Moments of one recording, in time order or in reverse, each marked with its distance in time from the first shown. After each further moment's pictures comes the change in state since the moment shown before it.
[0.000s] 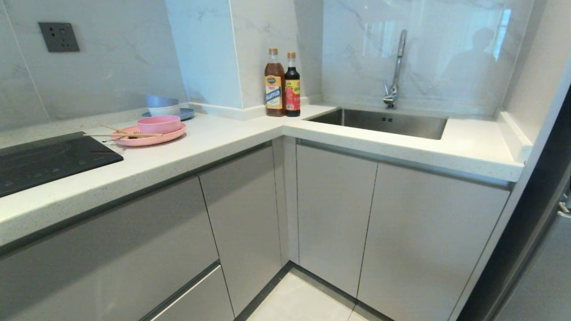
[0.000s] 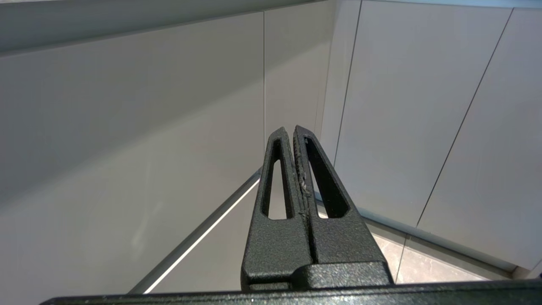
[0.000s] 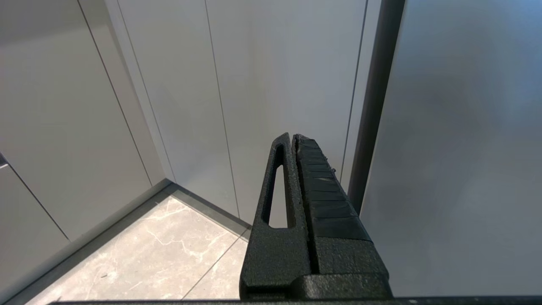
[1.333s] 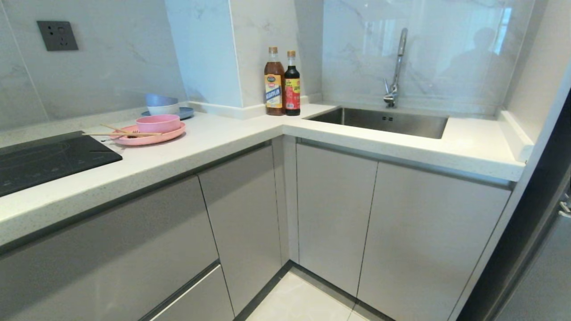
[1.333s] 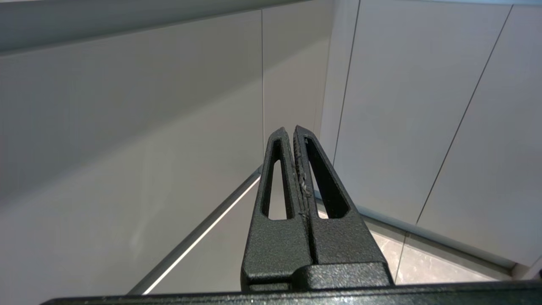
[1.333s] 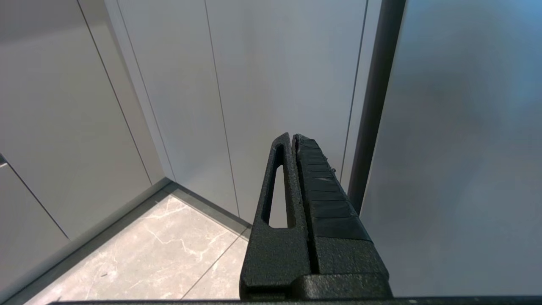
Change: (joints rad) left arm 0.000 0.000 0.000 0.000 -0.004 0.000; right arm 0.000 0.000 0.000 0.000 0.000 0.000
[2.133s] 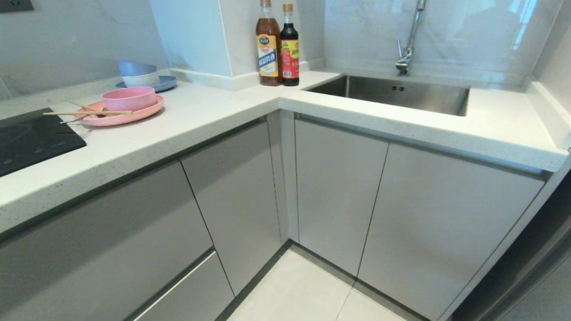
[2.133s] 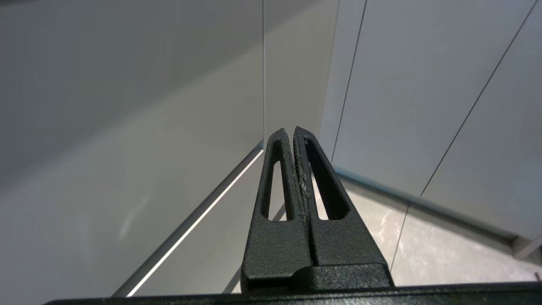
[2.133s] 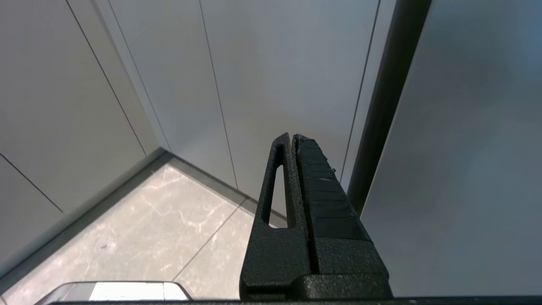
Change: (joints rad) left arm 0.000 0.000 0.000 0.003 -0.003 0.008; right arm 0.000 0.000 0.000 0.000 0.000 0.000
